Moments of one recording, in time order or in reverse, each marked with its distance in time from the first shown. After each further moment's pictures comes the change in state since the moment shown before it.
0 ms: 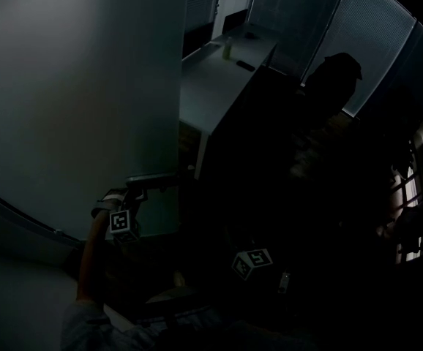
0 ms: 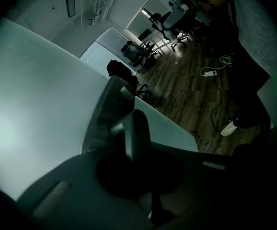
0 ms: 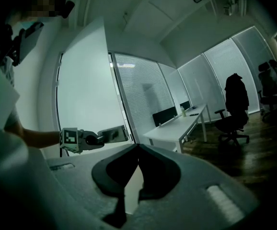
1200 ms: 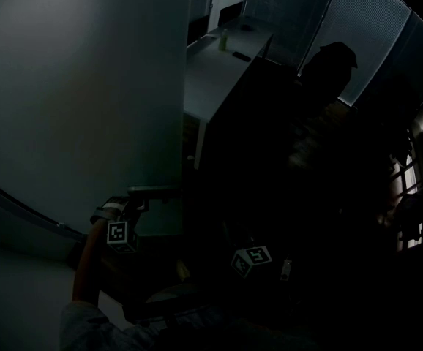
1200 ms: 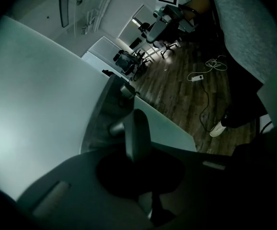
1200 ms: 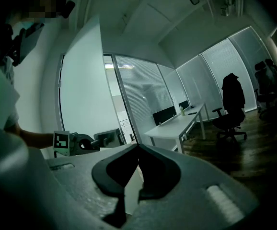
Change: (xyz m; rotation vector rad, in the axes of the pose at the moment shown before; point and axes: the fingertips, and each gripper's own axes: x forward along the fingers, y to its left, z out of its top) left arm -0.065 -0.059 0.013 0.070 -0.082 -0.056; right arm -0.039 0.033 -0.015 0.020 -0.004 -0.013
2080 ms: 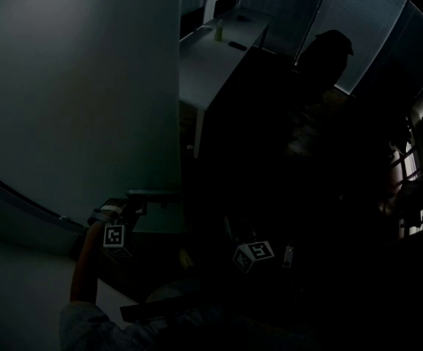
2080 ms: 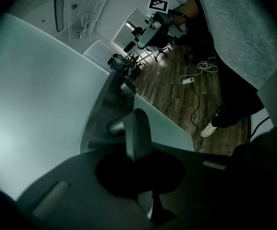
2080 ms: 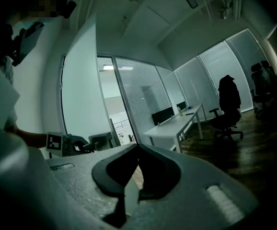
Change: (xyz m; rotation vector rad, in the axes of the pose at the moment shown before) left arm -0.047 -0.050 0.013 0.045 -0.027 -0.044; right arm -0.044 0.014 -0.015 0.006 -0.016 -0.020
